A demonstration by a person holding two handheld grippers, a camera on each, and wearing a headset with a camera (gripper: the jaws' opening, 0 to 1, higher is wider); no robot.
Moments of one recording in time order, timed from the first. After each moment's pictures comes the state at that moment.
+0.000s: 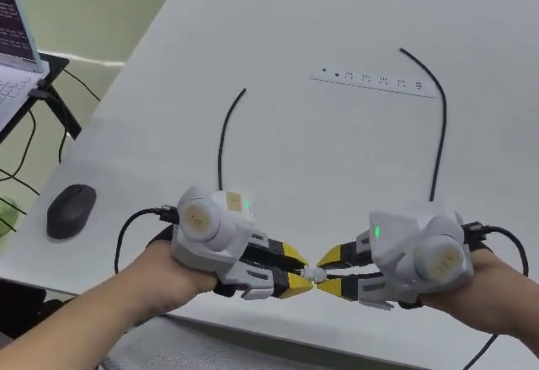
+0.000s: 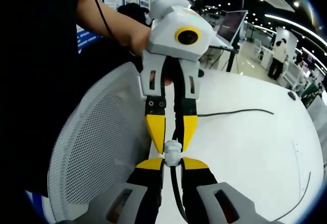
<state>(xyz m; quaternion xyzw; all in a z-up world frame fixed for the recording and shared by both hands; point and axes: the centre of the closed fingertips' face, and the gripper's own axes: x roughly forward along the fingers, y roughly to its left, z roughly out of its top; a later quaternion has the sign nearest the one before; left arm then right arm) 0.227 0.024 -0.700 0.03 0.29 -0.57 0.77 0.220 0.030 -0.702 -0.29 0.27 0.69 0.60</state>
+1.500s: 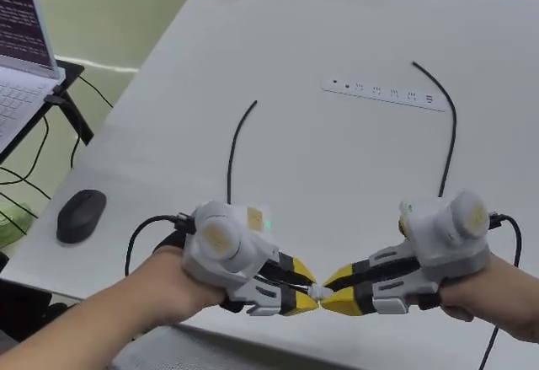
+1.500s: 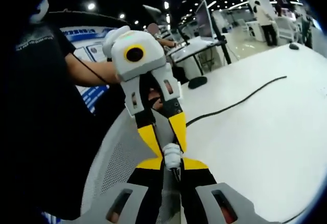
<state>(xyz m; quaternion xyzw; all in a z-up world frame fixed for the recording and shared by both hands) 0.217 0.027 -0.694 0.08 0.29 -0.58 0.75 0.207 0.035 -0.691 -0.07 0.35 0.72 0.59</state>
